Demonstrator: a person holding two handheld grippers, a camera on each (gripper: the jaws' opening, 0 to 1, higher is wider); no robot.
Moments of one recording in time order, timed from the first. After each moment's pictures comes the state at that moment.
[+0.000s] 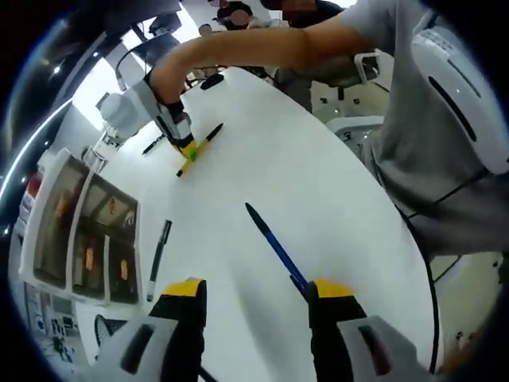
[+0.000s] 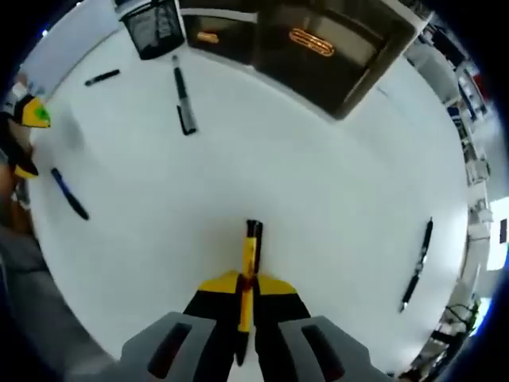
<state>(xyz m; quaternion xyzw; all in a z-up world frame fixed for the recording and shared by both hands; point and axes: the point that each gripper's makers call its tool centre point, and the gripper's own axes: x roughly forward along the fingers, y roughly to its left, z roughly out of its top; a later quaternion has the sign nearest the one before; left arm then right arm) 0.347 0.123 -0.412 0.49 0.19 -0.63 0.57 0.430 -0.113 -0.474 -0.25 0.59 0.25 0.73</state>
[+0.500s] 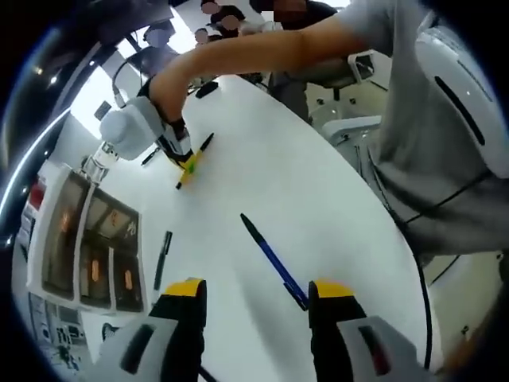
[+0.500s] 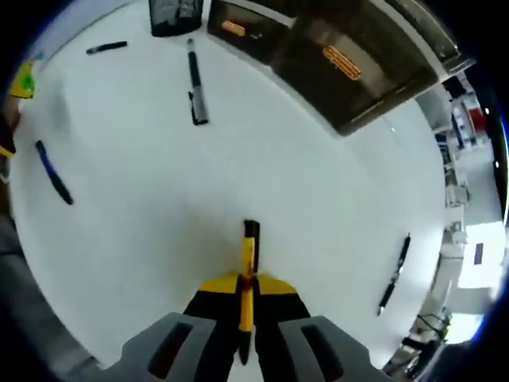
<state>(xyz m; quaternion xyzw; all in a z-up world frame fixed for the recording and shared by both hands) 0.332 0.116 -0.402 0.50 0.17 -0.64 0.56 0.423 -0.114 -0.472 -0.32 0.57 0.22 0.73</state>
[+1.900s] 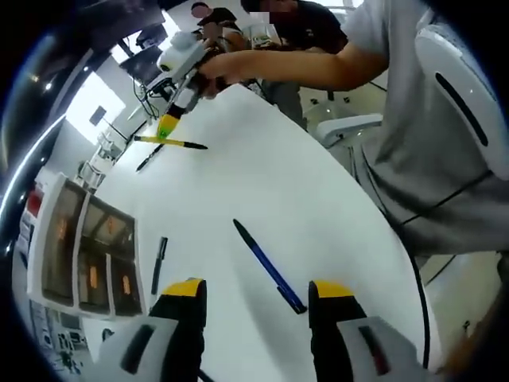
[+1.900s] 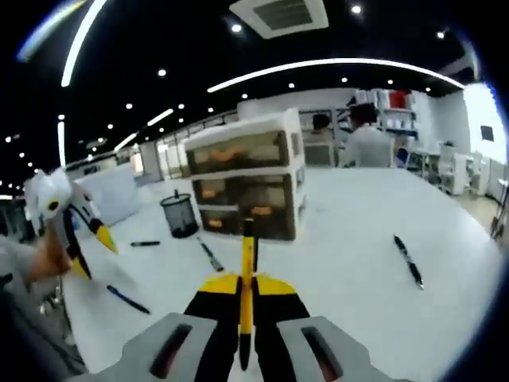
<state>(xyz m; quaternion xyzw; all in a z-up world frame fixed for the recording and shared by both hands) 0.328 0.118 -0.403 0.50 0.16 -0.64 0.56 0.412 -0.116 -0.365 0.05 0.14 0.26 0.95</state>
